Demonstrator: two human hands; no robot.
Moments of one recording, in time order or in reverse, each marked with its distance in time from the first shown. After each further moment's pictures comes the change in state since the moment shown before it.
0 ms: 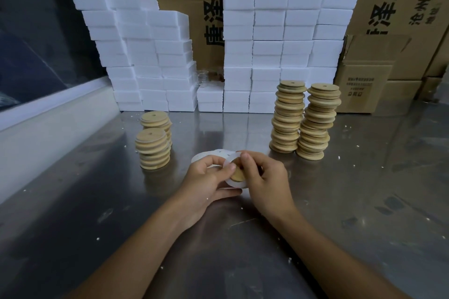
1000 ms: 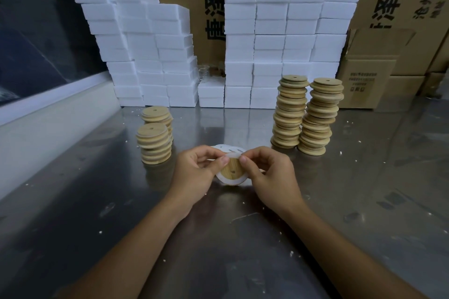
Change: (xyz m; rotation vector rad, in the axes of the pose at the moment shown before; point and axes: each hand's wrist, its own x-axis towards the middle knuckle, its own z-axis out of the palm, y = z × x) left_hand 0.008 -0.006 -0.017 0.321 0.165 0.380; right_hand 0.003 0.009 -0.010 0.014 -0.081 0.031
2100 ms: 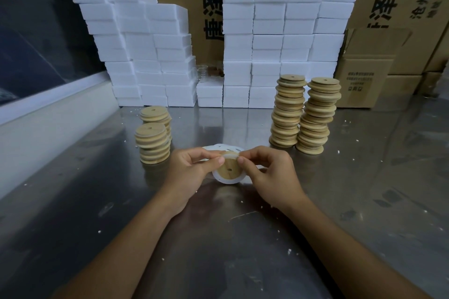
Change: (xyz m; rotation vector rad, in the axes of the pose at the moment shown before) left_hand 0.001 0.004 -0.008 -0.108 -0.027 -0.083; right_hand 0.004 -0.002 -0.008 -0.096 -0.060 -0.037
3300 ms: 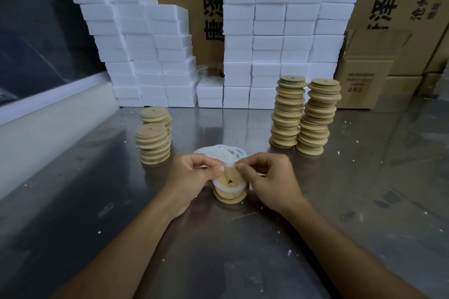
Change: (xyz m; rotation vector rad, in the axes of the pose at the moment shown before) left_hand -0.002 -0.006 -0.001 0.025 -0.041 -0.113; right_hand -0.006 -0.004 0.002 0.060 -0.012 0.108
